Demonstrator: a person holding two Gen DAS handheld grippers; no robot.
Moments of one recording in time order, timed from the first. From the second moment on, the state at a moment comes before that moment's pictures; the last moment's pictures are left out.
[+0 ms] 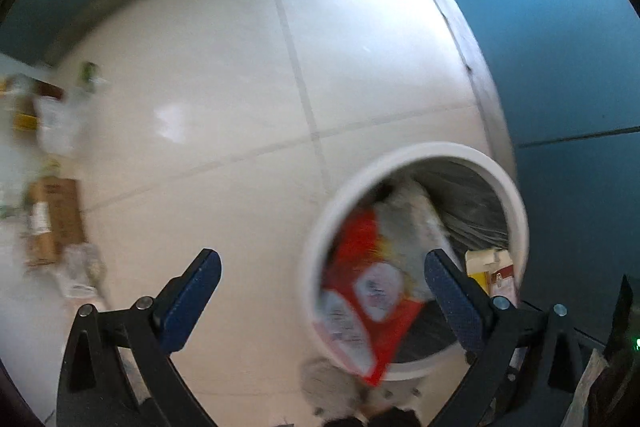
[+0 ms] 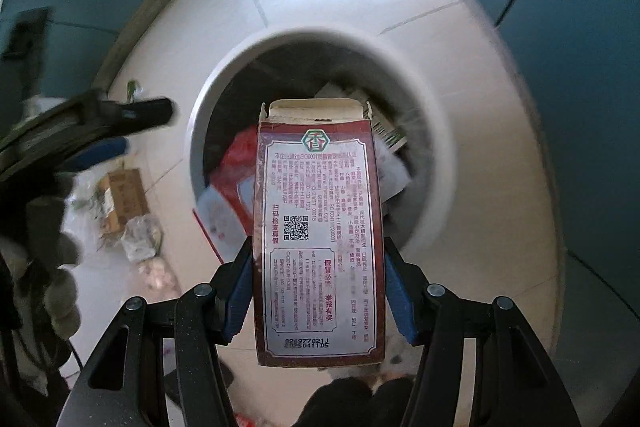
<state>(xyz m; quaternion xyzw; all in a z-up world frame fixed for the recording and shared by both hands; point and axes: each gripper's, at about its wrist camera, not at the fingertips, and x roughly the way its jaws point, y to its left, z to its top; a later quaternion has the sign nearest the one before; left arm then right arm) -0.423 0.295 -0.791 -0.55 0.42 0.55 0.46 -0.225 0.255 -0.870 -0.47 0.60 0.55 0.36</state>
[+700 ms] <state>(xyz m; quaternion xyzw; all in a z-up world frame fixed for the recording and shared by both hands) -0.396 0.197 -0.662 -0.52 0.41 0.61 0.43 -0.222 0.227 -0.729 -0.54 0.44 0.56 0.45</state>
